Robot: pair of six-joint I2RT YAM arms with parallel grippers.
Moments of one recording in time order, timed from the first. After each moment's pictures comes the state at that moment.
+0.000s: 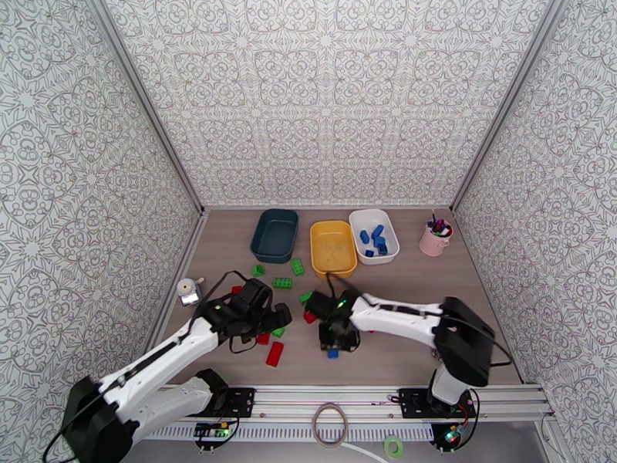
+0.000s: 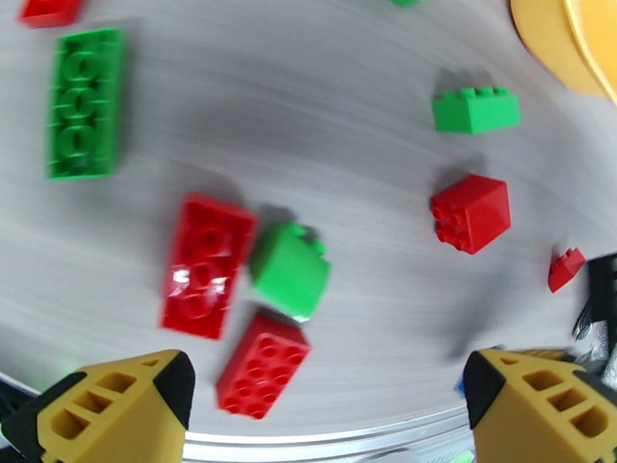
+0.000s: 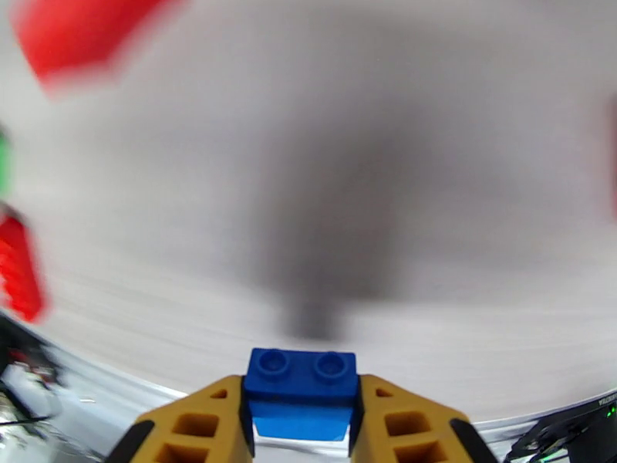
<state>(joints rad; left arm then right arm) -0.64 1.13 0.74 -0.78 0.08 -0.96 0.97 1.64 1.14 -0.89 -0.12 1.00</state>
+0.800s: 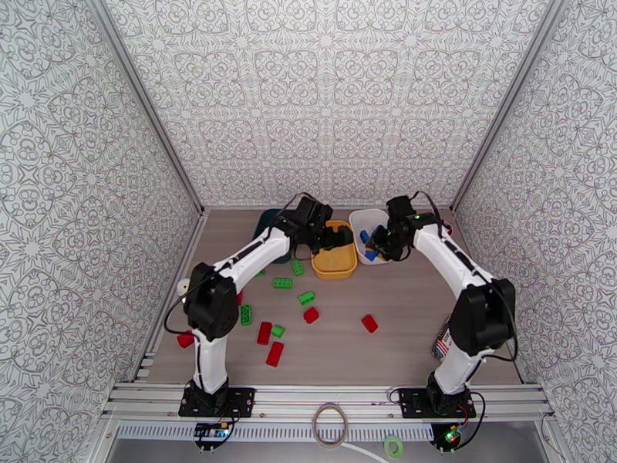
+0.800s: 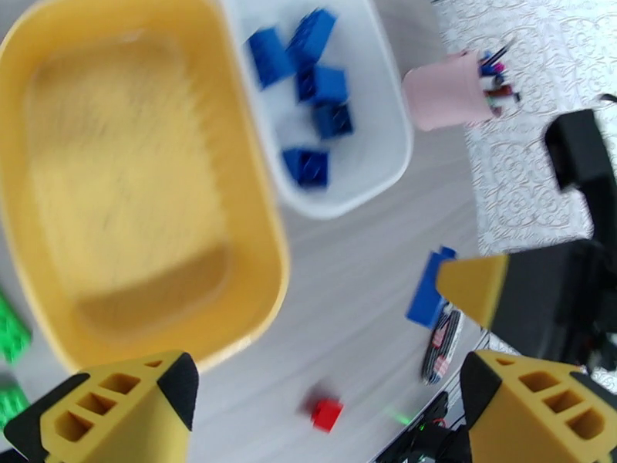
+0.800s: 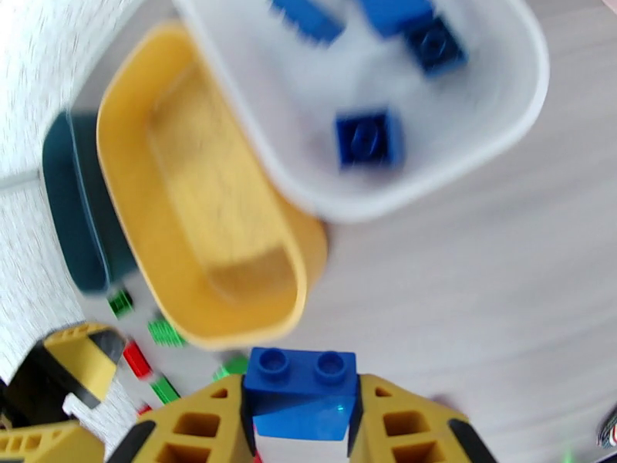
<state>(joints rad) -0.56 2.04 1.84 -0.57 0.47 -0.66 0.20 1.82 1.63 -0.93 -0.27 0.81</state>
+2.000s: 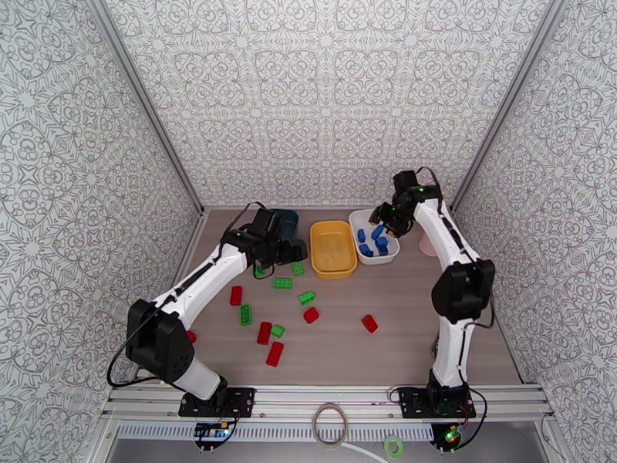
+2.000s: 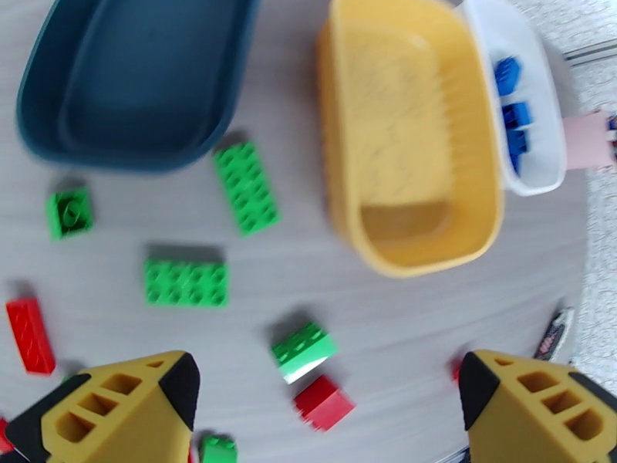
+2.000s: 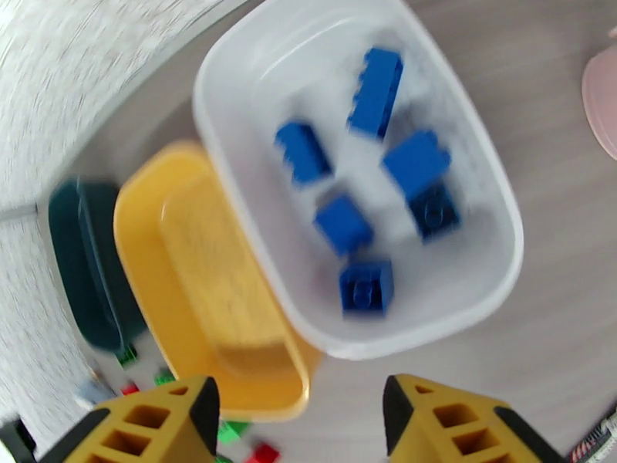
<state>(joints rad) -0.45 1.58 1.36 -0.79 0.12 -0.57 0.22 1.94 1.98 -1.14 -0.19 0.62</state>
